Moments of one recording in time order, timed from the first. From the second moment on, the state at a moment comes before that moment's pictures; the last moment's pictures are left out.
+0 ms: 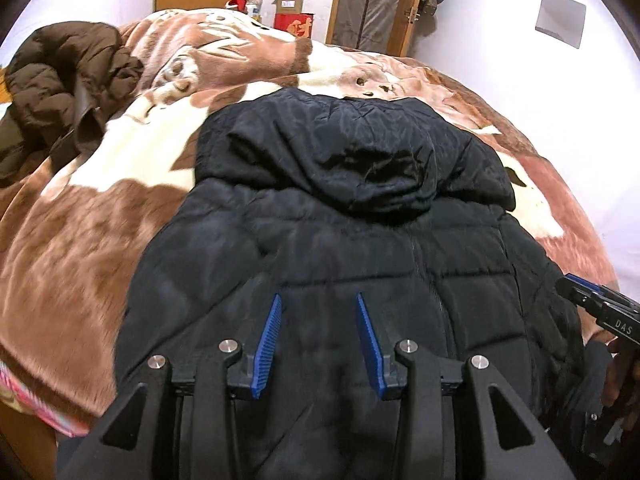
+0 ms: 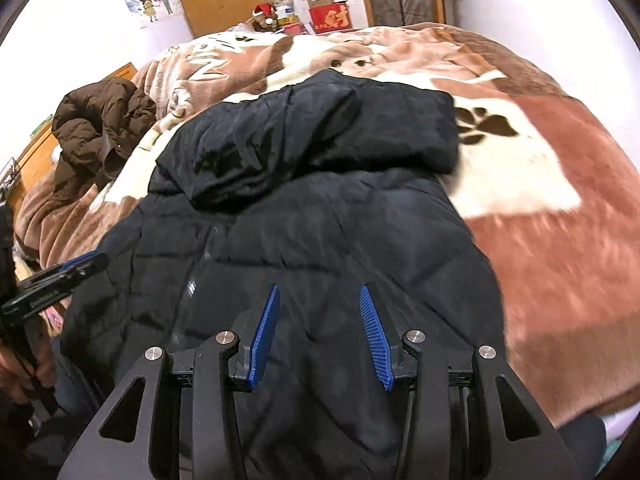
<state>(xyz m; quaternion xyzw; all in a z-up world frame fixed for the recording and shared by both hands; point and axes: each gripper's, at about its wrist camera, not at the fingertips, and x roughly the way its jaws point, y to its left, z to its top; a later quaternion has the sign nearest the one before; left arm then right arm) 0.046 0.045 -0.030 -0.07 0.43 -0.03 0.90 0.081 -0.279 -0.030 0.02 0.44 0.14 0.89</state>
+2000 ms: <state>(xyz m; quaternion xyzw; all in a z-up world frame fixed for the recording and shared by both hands) 0.010 0.140 0.034 -0.20 0.37 -0.04 0.91 0.059 -0.360 0.031 0.18 0.42 0.21 0.86</state>
